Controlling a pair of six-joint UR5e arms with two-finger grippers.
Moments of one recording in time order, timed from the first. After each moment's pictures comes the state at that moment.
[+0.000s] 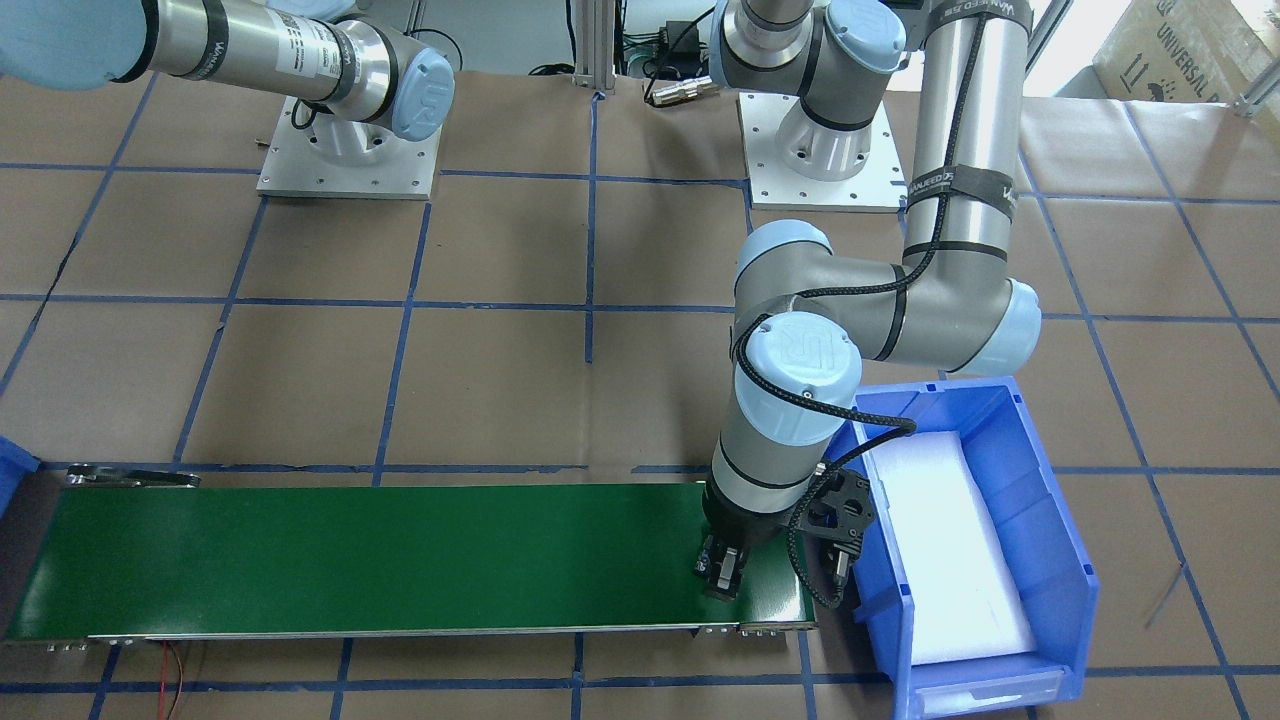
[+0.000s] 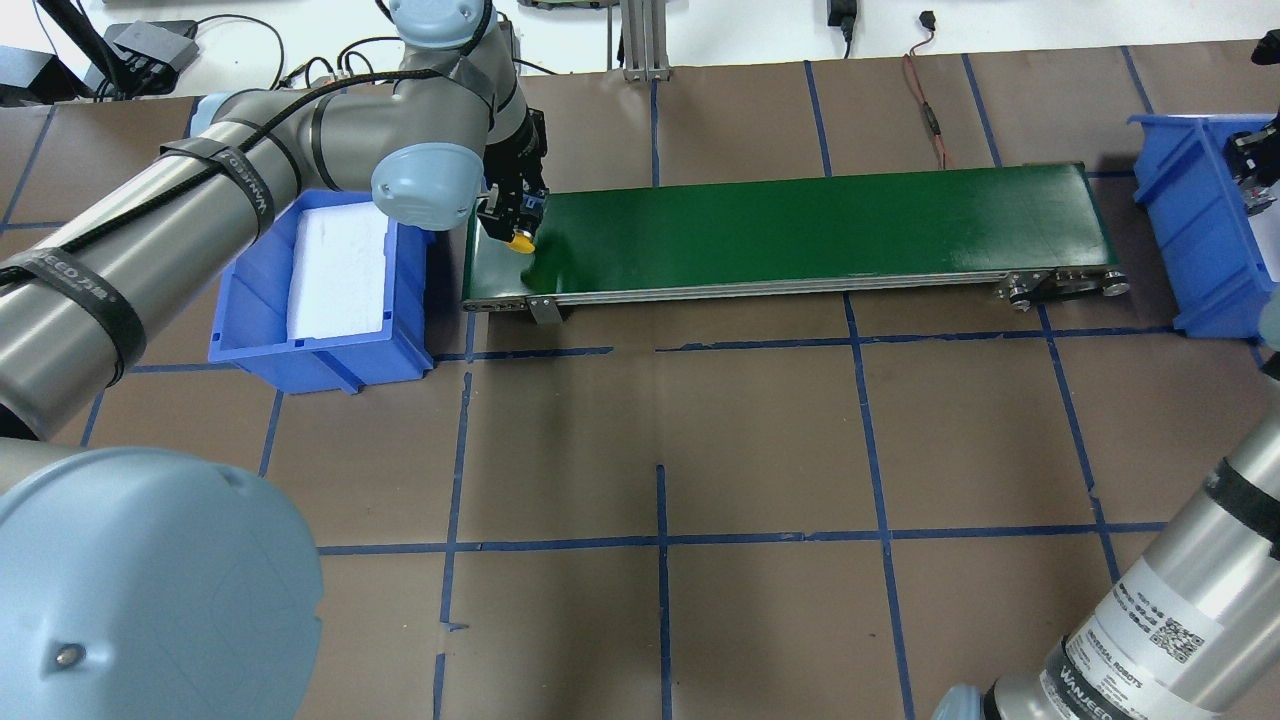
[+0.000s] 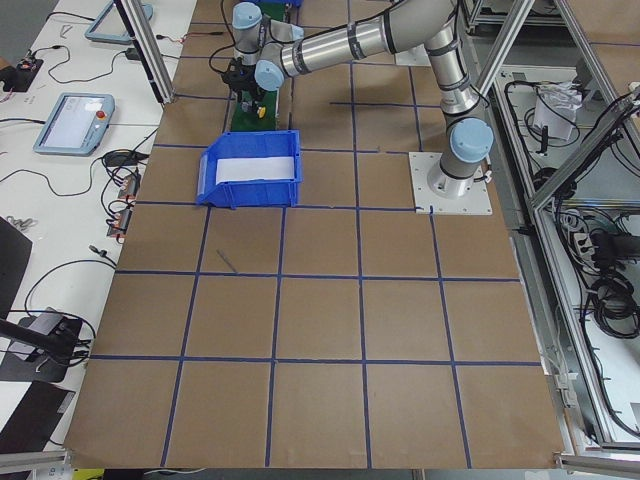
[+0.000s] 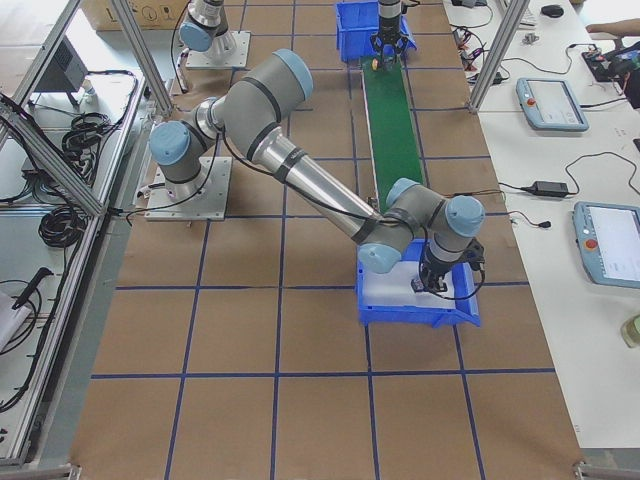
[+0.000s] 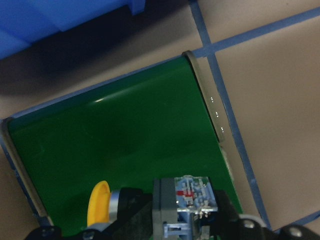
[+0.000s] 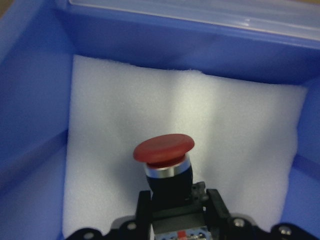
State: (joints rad) left arm -1.72 -2.13 -1.44 -0.98 1.58 -1.39; right arm 0.95 -0.74 1.05 -1.92 -1.62 -0.71
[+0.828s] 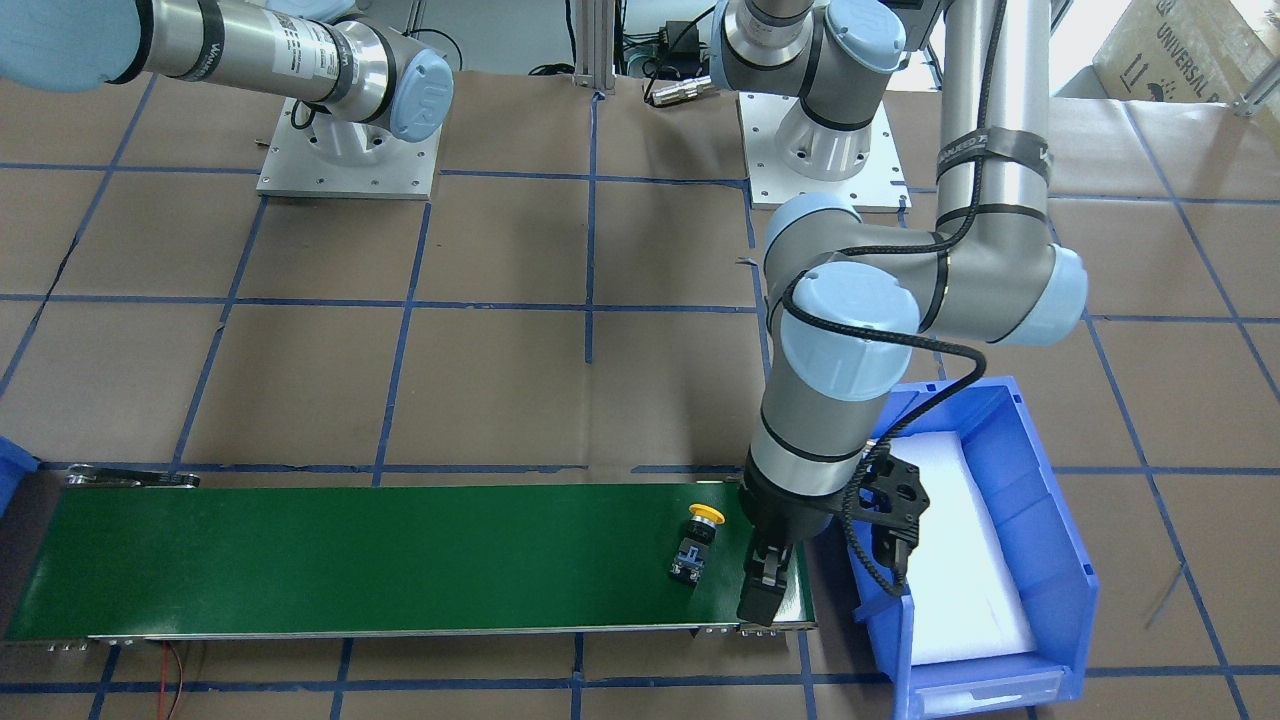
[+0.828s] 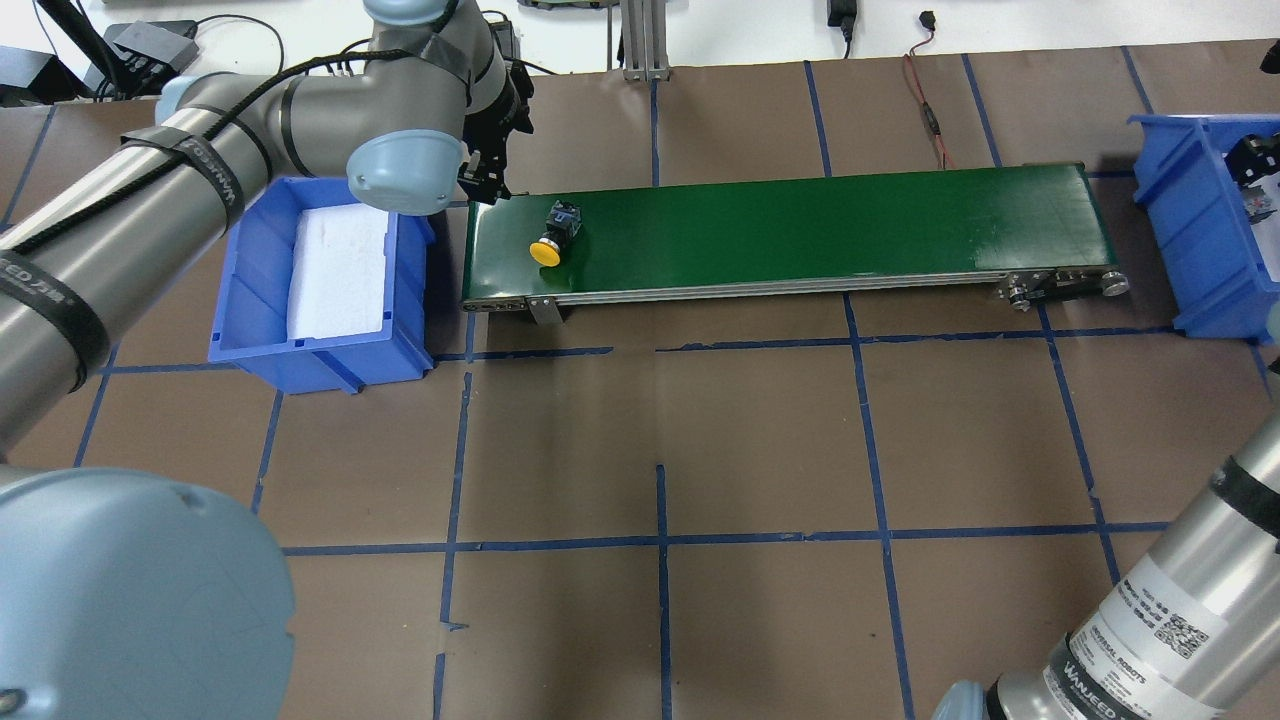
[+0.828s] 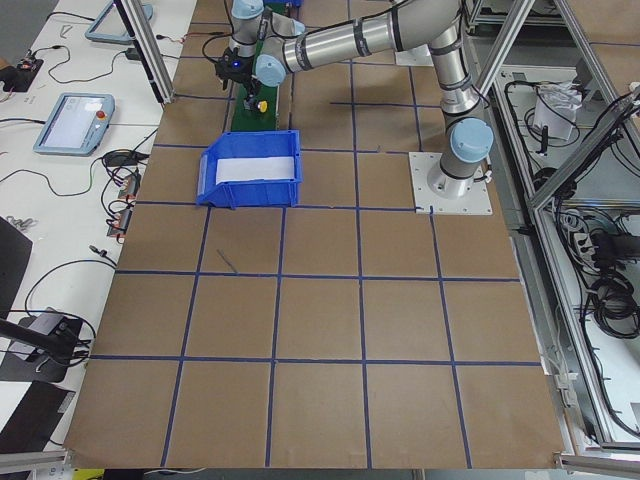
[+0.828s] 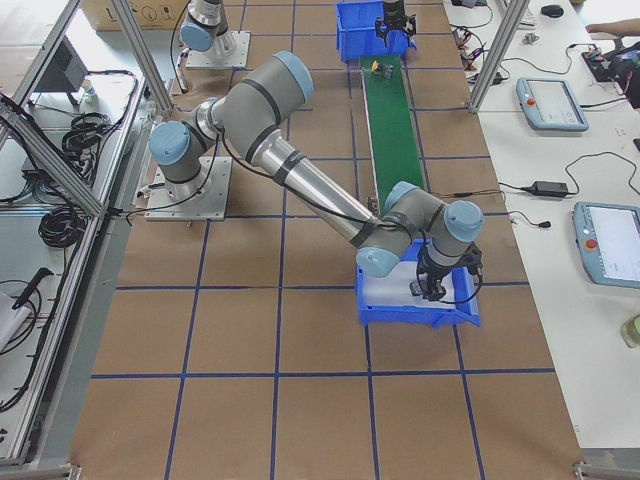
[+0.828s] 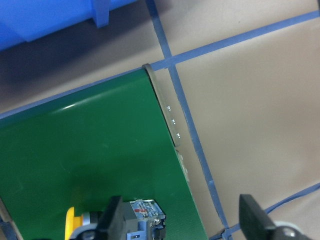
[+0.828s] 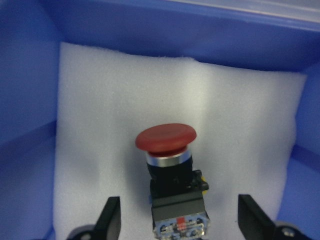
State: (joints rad) left arm -1.68 -2.06 -1.44 -0.94 1.58 -1.34; right arm 0.93 -0.74 1.05 -1.90 -1.62 -0.71
